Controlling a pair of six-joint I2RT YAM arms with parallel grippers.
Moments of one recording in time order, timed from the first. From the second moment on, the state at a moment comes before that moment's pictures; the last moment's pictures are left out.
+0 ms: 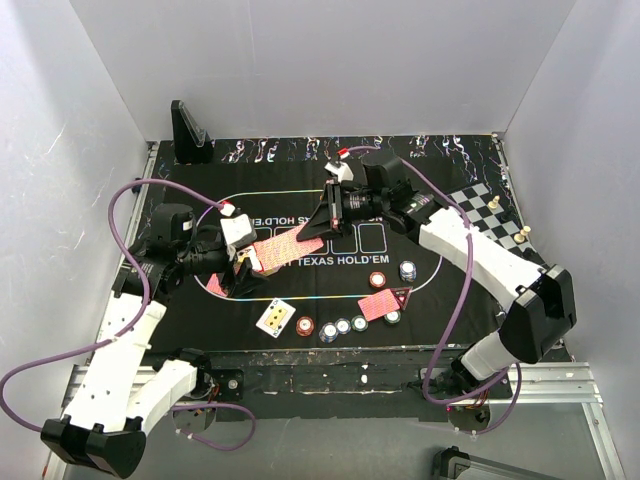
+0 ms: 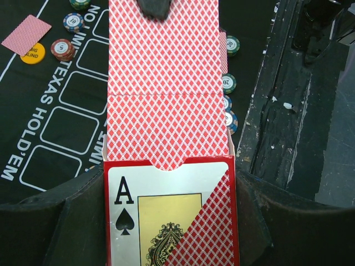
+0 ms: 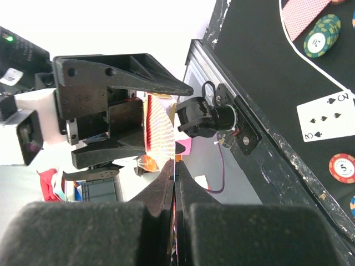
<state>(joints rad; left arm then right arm) -0.24 0.88 1.03 -0.86 0.87 0.57 0.71 1.52 1.34 -0.30 -0.82 0.99</state>
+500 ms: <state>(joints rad) -0.24 0.85 1.03 -0.87 0.88 0.57 0.53 1.51 1.28 -0.22 -0.86 1.00</state>
